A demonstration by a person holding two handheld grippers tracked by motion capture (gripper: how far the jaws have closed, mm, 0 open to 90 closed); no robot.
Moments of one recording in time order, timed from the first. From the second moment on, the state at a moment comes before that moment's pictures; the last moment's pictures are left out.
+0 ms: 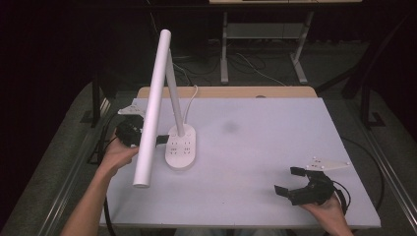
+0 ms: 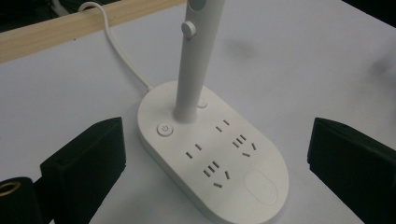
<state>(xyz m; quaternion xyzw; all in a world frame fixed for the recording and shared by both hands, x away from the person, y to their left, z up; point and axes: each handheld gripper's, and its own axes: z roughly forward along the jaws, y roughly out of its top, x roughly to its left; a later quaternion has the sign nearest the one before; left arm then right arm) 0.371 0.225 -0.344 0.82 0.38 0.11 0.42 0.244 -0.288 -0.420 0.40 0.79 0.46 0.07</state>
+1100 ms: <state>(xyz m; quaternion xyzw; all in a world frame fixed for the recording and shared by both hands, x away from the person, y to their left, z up) 0.414 0.234 -0.368 0.80 0.43 0.10 0.41 0.244 -0.289 -0.422 0.41 0.79 0.46 0.07</state>
